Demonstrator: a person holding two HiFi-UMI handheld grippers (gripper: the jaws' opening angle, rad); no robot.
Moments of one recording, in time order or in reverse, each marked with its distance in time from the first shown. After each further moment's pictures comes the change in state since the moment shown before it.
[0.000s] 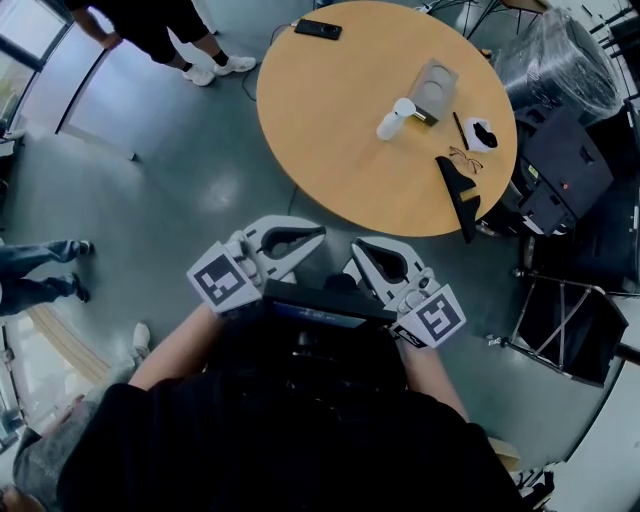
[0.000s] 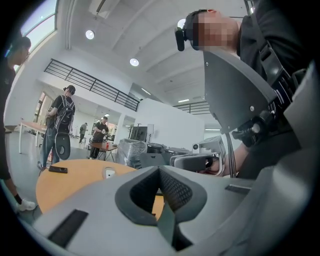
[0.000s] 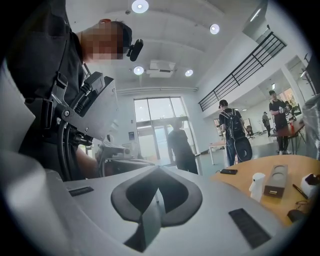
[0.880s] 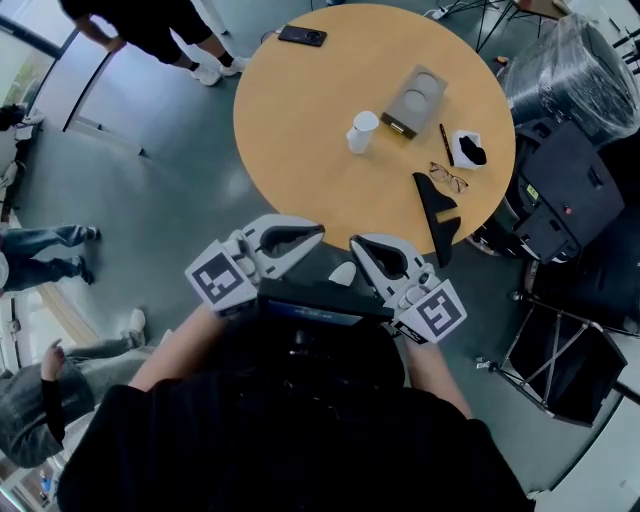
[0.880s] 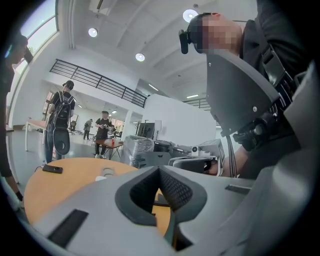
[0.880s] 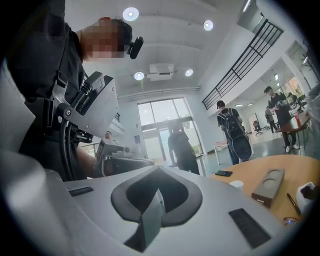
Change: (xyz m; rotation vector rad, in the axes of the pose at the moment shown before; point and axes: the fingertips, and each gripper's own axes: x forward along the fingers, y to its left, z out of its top) left arm 0.208 0.015 0.019 -0.033 0.049 0.104; right arm -0.109 -0.180 0.028 0.045 -0.013 0.107
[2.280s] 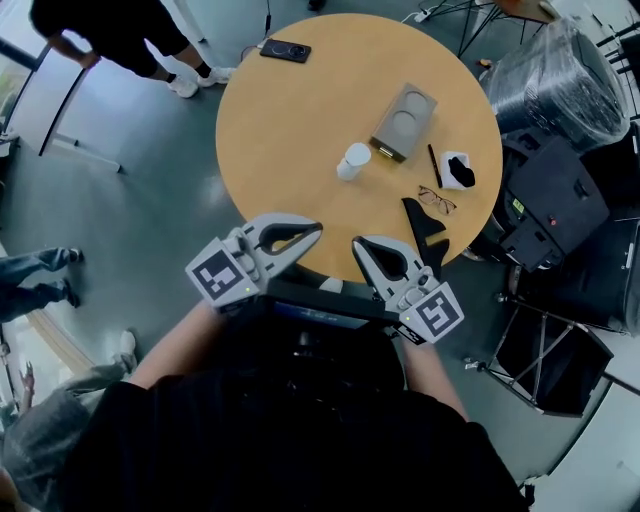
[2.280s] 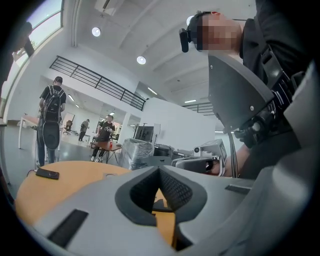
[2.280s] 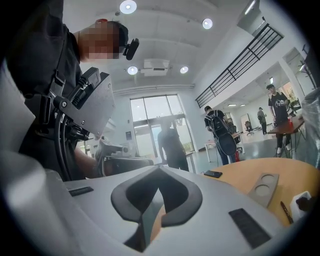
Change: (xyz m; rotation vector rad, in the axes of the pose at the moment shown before) left arm 0.025 0.124 0.014 -0.016 -0.049 -0.058; right arm 0.074 -0.092 0.003 0.007 0.070 -0.087
